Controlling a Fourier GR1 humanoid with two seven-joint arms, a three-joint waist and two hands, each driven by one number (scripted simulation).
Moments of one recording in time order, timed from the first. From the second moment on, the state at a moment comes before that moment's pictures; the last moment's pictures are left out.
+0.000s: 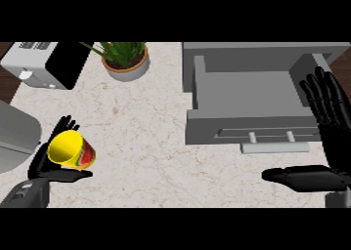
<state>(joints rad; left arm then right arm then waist) -0.43 0.34 0.28 -0.26 -0.04 -0.45 -0.93 -0.09 -0.14 -0.08 -1.93 -0.01 0.15 -0.02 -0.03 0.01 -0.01</state>
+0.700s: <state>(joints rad) -0.43 0.27 0.27 -0.31 0.04 -0.58 -0.89 -0.10 -0.15 -0.09 -1.91 -0.02 0.16 -0.01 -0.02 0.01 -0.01</state>
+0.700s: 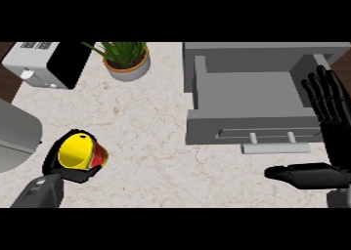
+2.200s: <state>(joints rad) -0.62 0.07 0.23 -0.82 0.15 -0.24 -0.76 -0.05 -0.17 -0.14 -1.93 -0.02 0.17 -0.02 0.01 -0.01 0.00</state>
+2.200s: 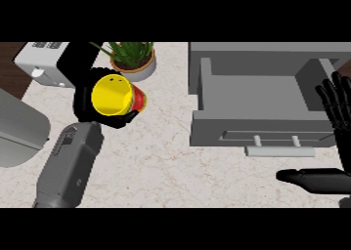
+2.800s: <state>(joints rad) -0.84 0.01 0.06 -1.04 0.15 0.01 -0.39 -0.06 -0.19 -0.18 -1.92 -0.06 0.20 -0.03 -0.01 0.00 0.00</state>
